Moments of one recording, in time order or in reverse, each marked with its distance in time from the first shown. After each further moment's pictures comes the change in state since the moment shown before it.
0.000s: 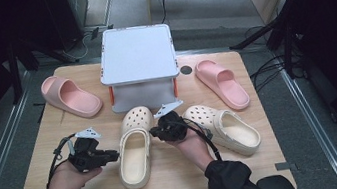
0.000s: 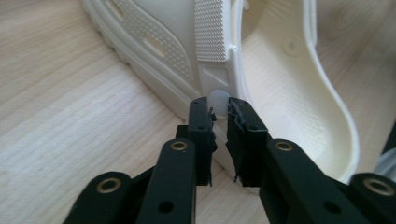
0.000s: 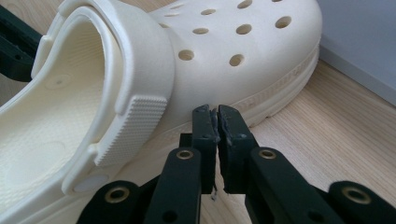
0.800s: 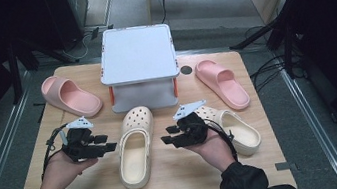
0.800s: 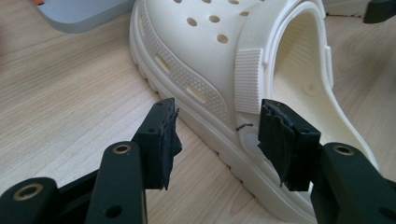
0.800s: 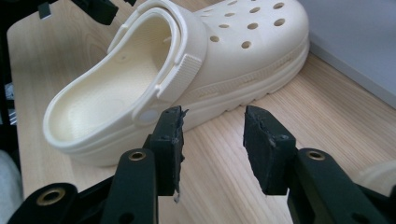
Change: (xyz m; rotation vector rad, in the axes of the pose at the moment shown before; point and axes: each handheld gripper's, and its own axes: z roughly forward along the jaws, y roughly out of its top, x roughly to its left) left arm 0.017 0.018 -0.014 -0.092 0.025 0.023; right arm -0.001 -0.017 -0.065 -0.032 0.089 -0.038
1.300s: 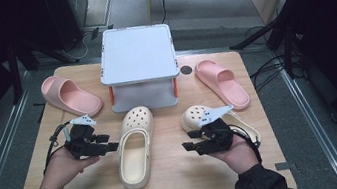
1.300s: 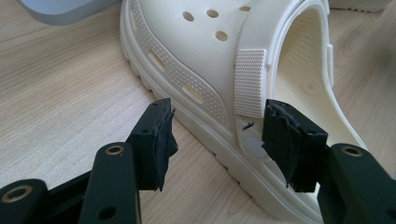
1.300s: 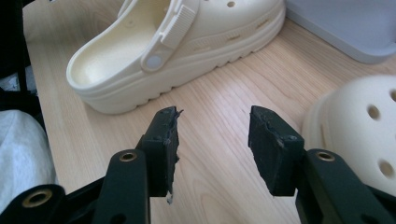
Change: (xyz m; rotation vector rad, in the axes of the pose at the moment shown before) left arm 0.004 0.005 0.007 0.046 -0.029 -0.009; right arm -0.002 -0.034 -0.054 0.015 -0.016 0.011
